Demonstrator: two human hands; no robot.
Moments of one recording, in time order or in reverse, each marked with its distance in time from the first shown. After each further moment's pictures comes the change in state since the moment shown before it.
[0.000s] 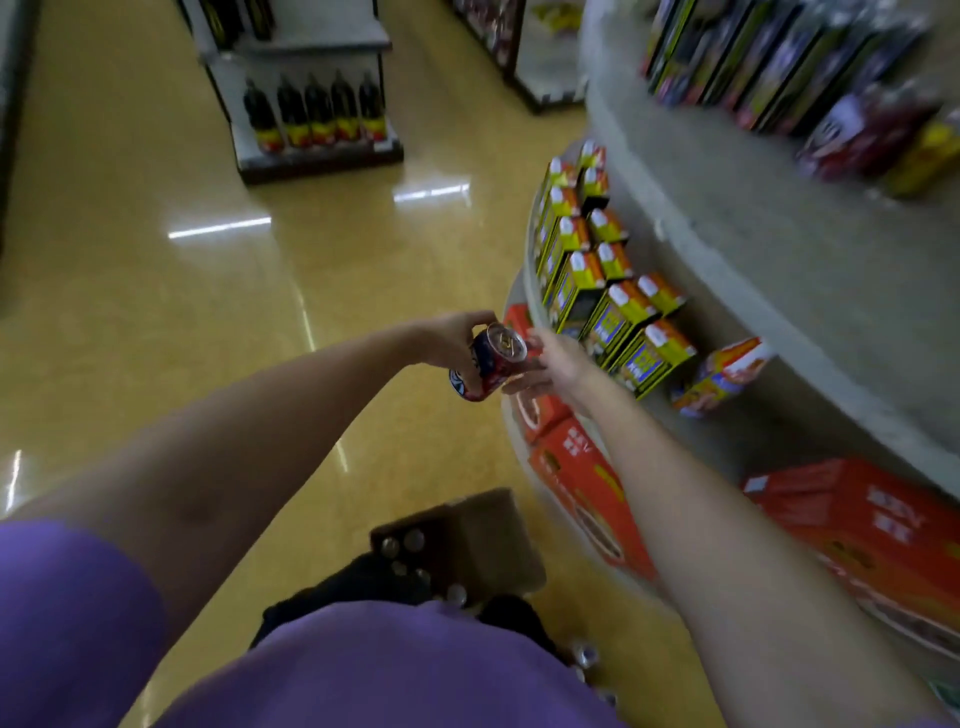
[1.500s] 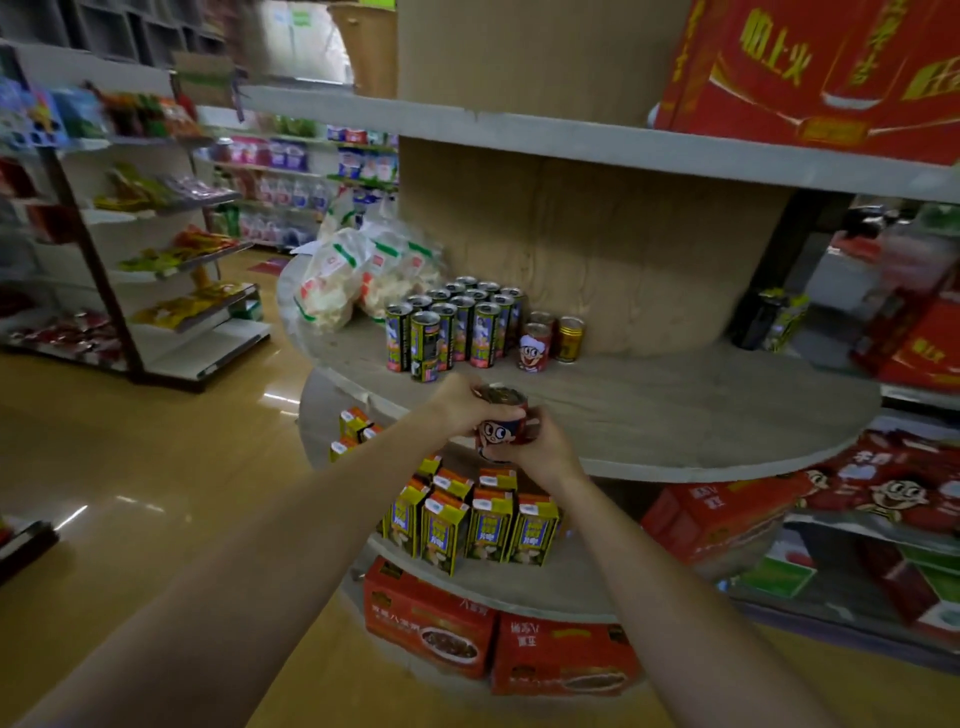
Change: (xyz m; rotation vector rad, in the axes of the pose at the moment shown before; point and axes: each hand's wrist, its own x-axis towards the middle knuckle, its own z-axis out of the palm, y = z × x) left_hand 0.095 0.212 -0.207 -0.110 -0.246 0.621; right_hand 0.005 -0.190 -0.041 0.222 1.177 -0.209
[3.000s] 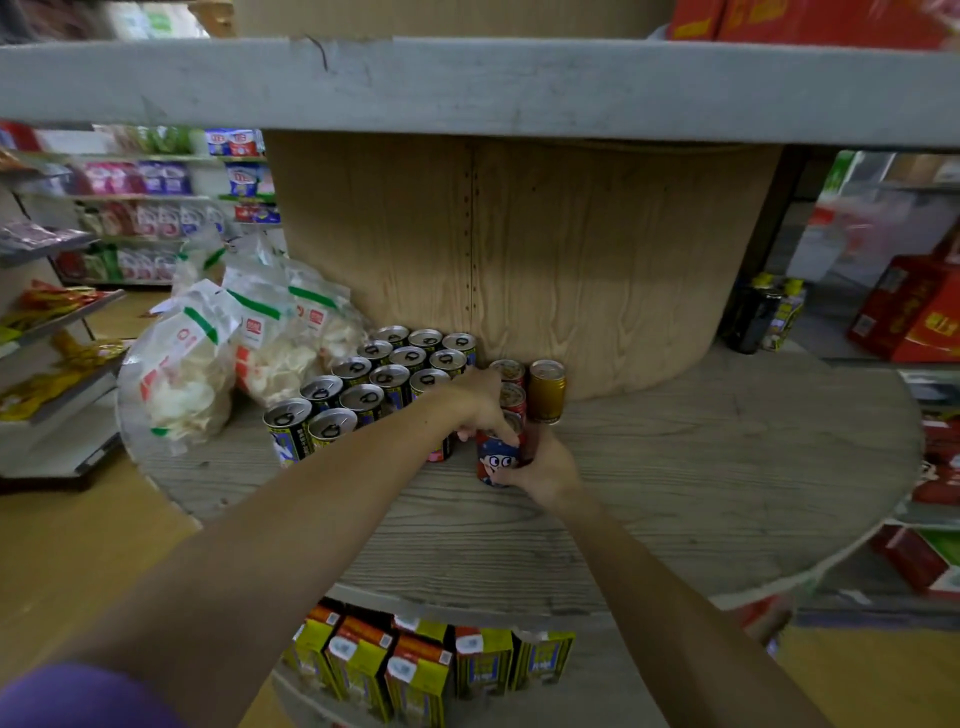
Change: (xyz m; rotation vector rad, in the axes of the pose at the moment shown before) left_hand 0.286 0.057 0.015 0.934 -0.355 0.108; right_hand 0.264 0.069 -0.024 -0.177 0.171 0.096
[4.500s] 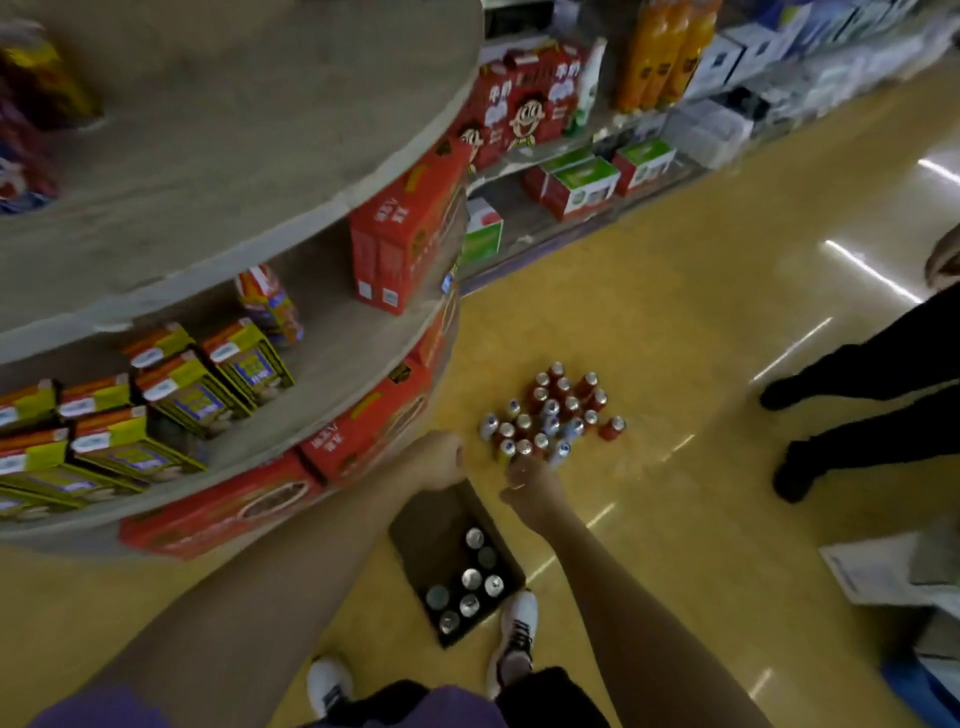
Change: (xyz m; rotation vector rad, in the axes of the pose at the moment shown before) left_hand -0.221 0.236 0.464 0.026 -0.588 0.493; right_hand -0.509 0.315 -0.111 -0.171 0.199 0.728
